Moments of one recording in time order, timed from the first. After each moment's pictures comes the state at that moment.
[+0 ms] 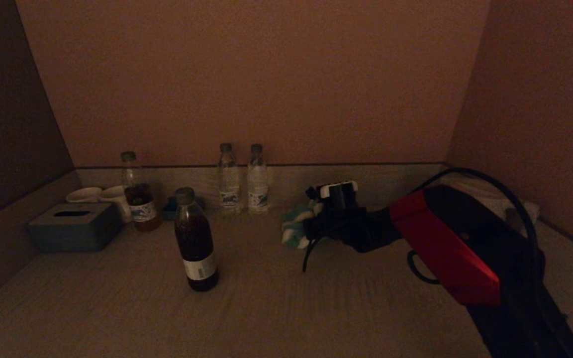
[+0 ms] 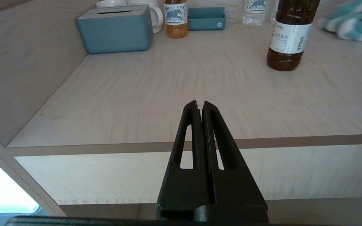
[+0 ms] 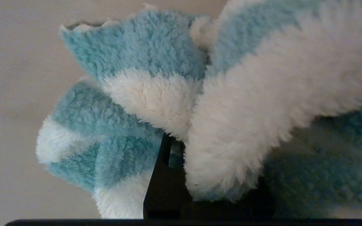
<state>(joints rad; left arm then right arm) 0.01 0.00 -0.02 0.04 -0.01 0.03 0.37 2.50 -1.71 -0.32 0.00 -0.06</state>
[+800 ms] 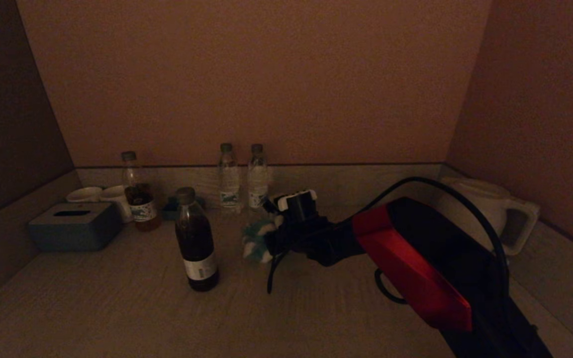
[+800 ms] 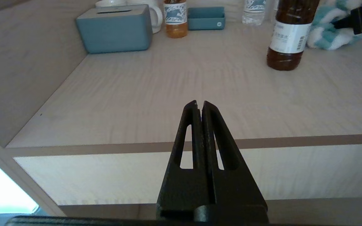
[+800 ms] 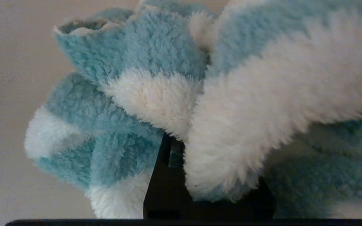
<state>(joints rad) 0.01 0.00 -0.02 0.04 -0.01 0.03 0.54 2.53 -1.76 -0.26 0.00 -0.07</state>
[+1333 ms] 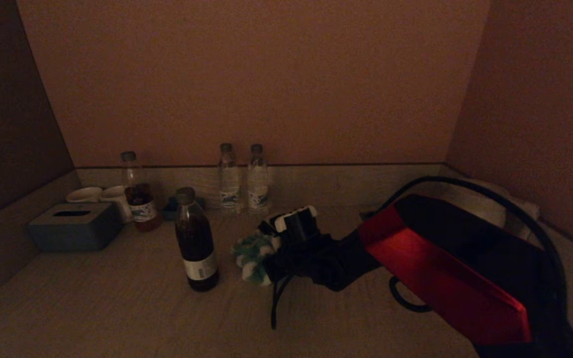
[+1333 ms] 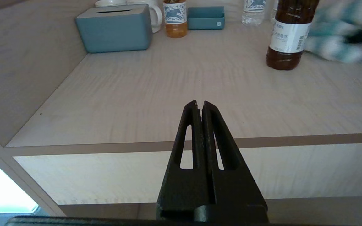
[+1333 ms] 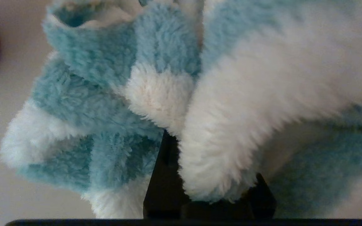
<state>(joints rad) 0.01 0.00 -0.01 0.04 -0.01 0.03 0.60 2.37 -1.39 -0.34 0.00 -0.07</state>
